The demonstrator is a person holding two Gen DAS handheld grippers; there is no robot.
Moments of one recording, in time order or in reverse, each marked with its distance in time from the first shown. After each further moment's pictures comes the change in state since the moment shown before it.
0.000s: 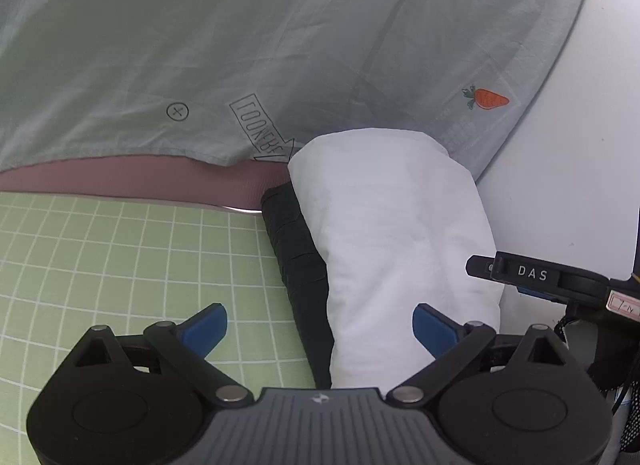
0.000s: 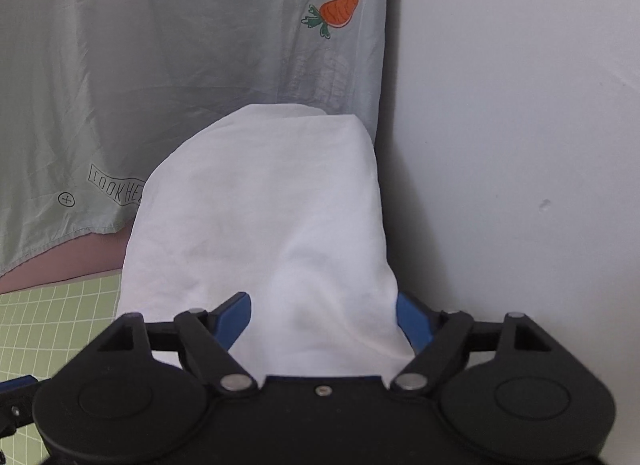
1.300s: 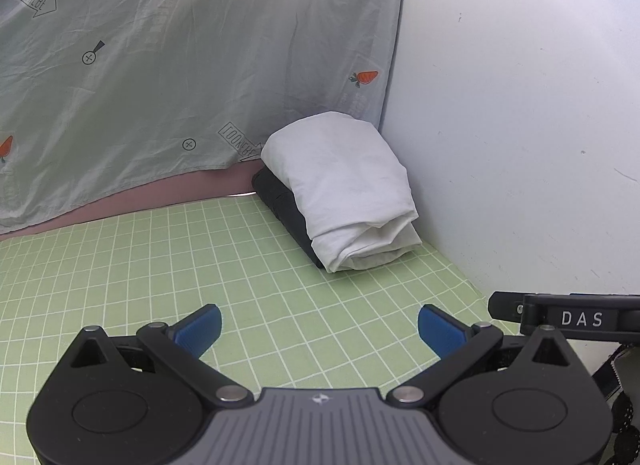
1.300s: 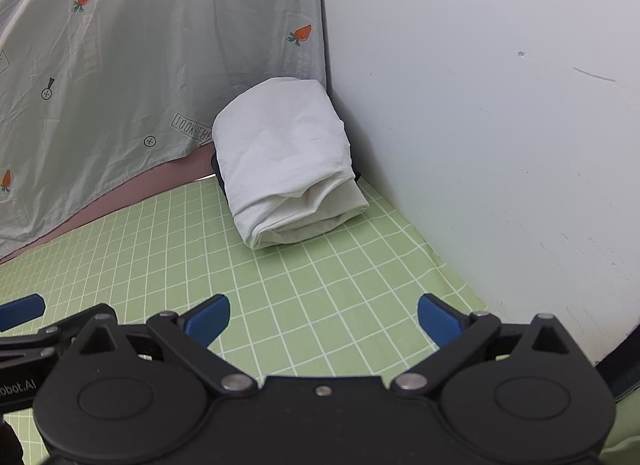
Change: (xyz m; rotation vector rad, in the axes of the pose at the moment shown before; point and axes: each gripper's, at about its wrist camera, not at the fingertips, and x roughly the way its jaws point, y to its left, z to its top) left arm -0.215 -0.024 -0.163 0.279 -0.080 -0.007; right arm -0.274 0.037 -0.203 0.129 -0.024 -0.068
